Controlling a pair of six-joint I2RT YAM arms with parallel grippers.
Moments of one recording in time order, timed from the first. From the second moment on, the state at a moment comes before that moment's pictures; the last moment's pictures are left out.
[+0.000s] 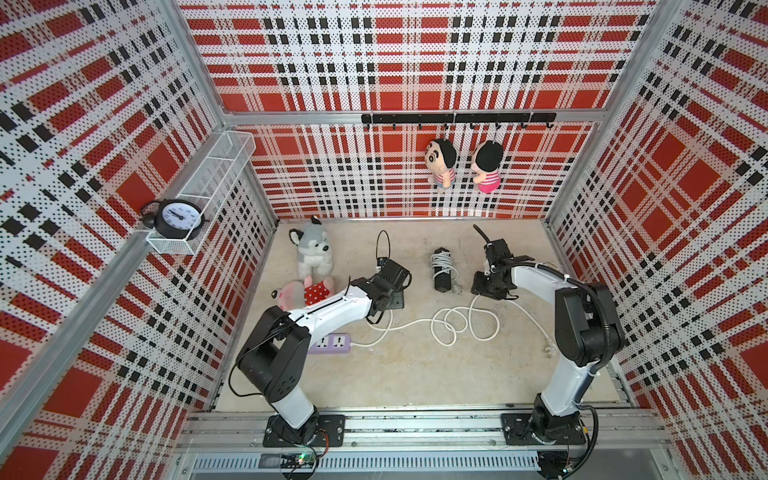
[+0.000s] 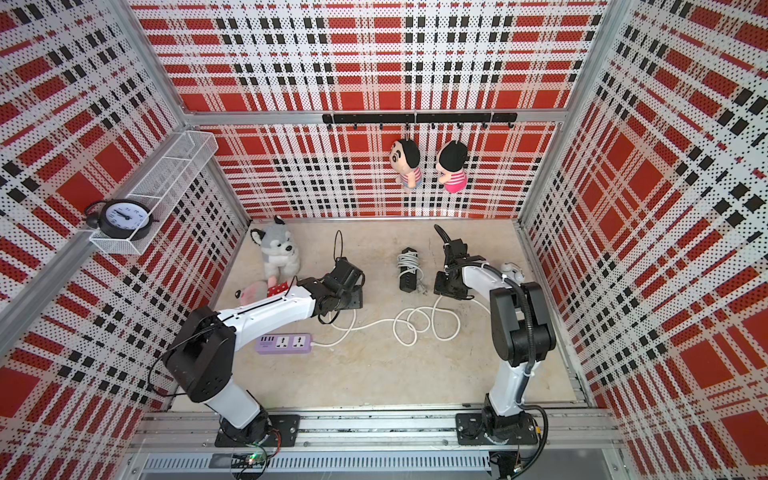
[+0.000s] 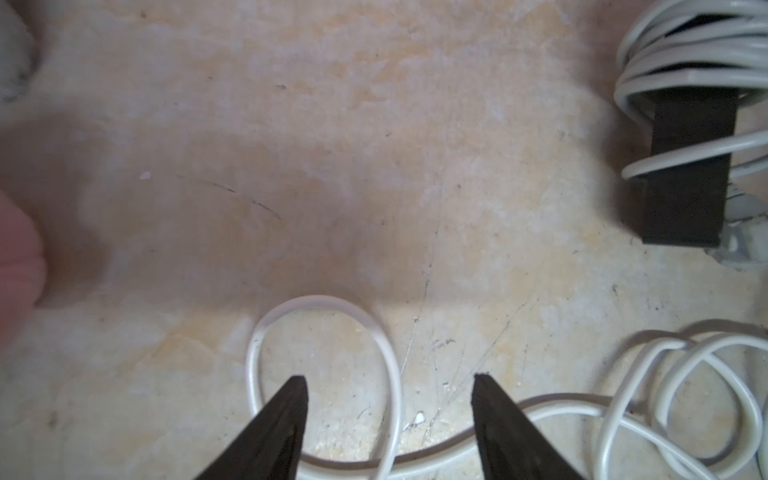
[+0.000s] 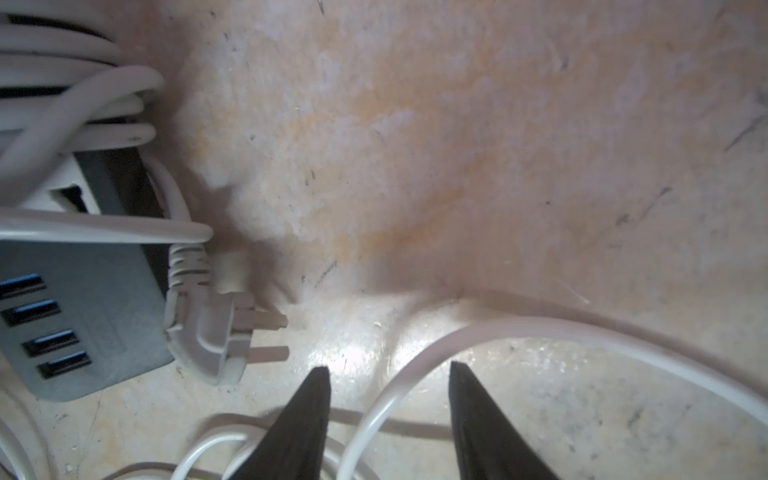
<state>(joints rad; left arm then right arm) -0.66 1.68 1.11 -0.47 -0.26 -0.63 0.21 1.83 1.22 -0.60 -0.09 0.43</state>
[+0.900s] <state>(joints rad) -0.57 1.66 0.83 -0.27 -0.18 -0.65 0.04 1.76 1.05 -0.57 -0.04 0.45</state>
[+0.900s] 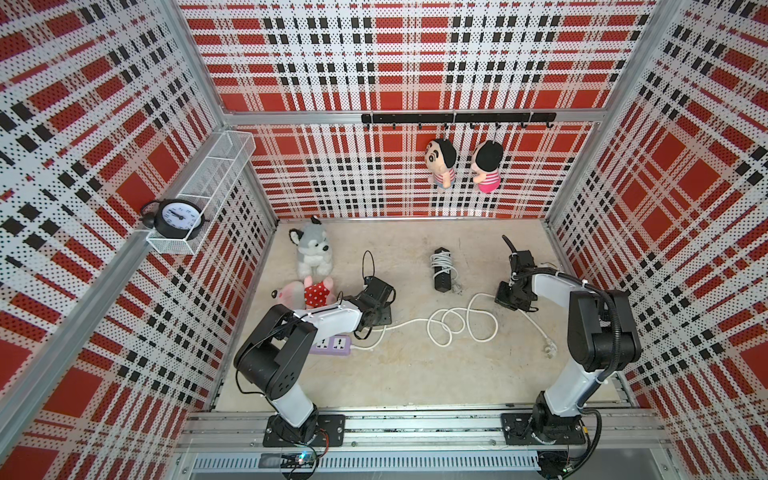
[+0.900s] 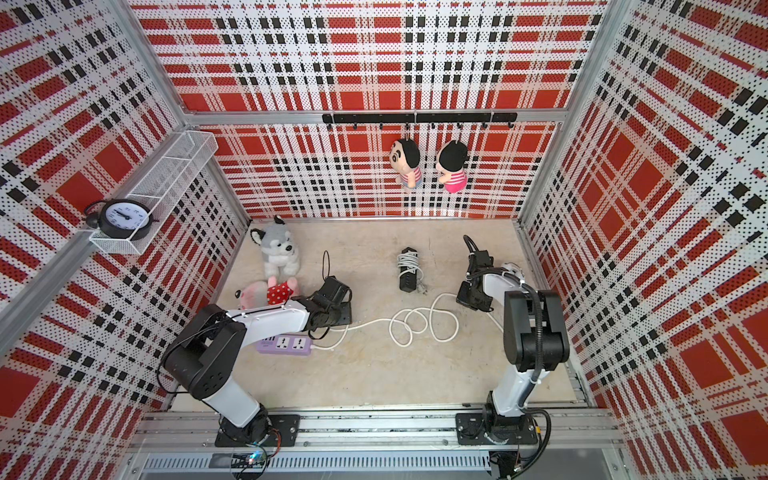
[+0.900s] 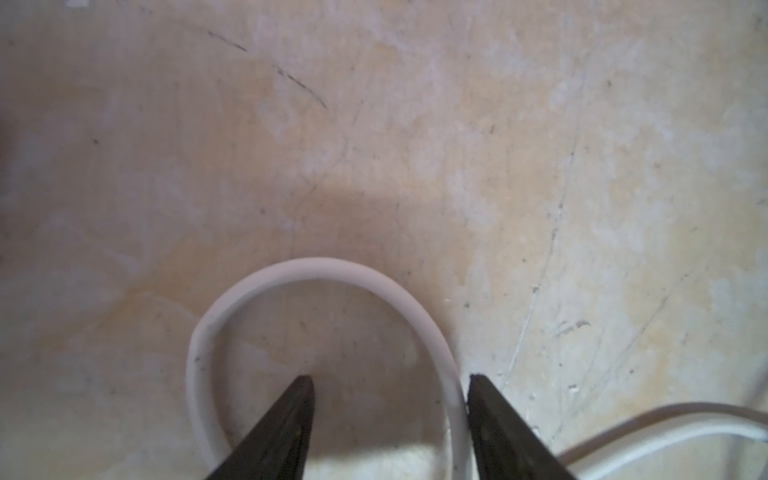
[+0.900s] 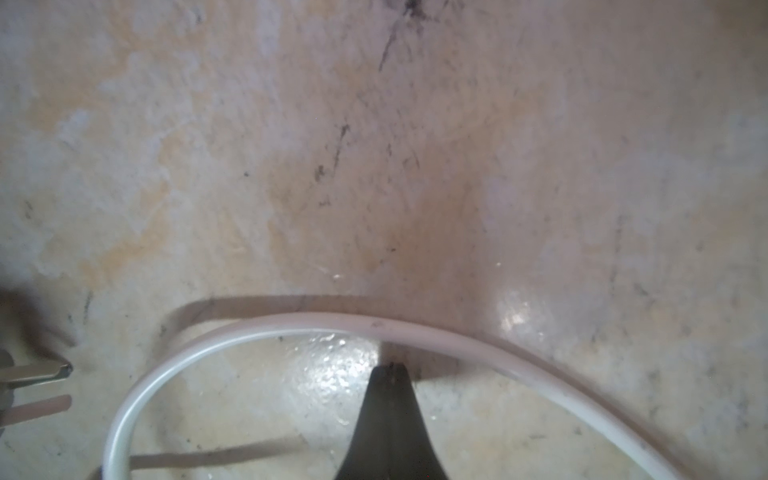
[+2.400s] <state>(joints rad) -0.56 1.62 1.22 -0.32 -0.14 -0.47 0.36 1.69 1.32 -0.56 -0.08 0.31</state>
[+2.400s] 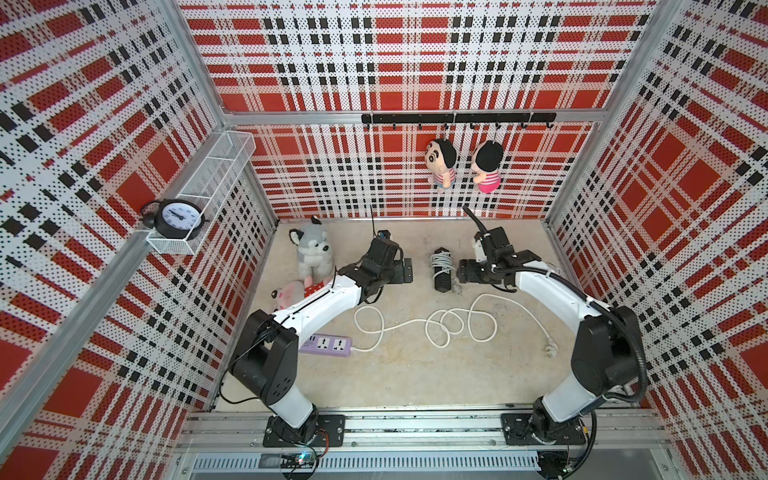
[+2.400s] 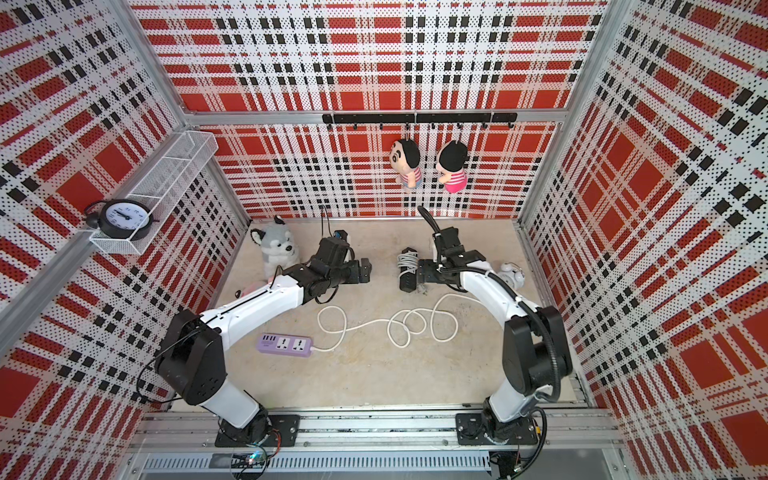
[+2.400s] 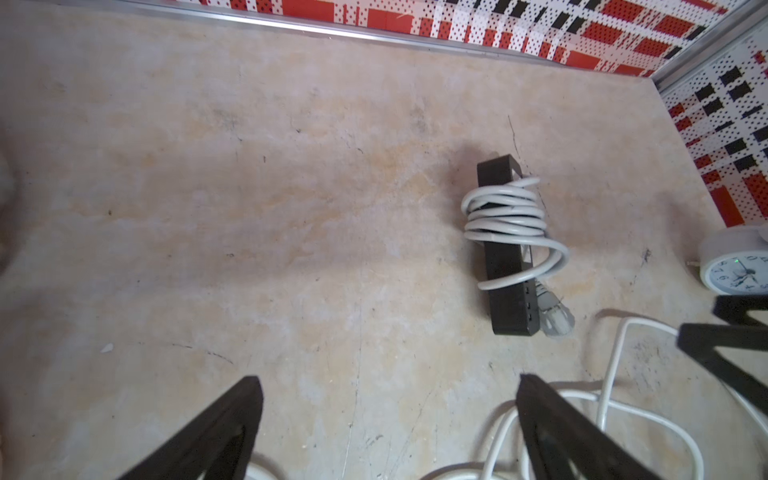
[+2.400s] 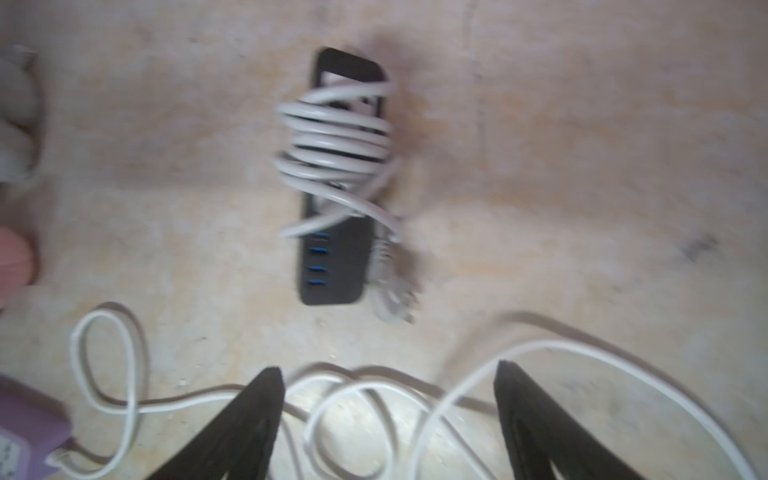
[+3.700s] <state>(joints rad) -0.43 1.50 1.07 -0.15 0.10 -0.59 0.37 2.03 1.43 -0.41 -0.26 0.17</state>
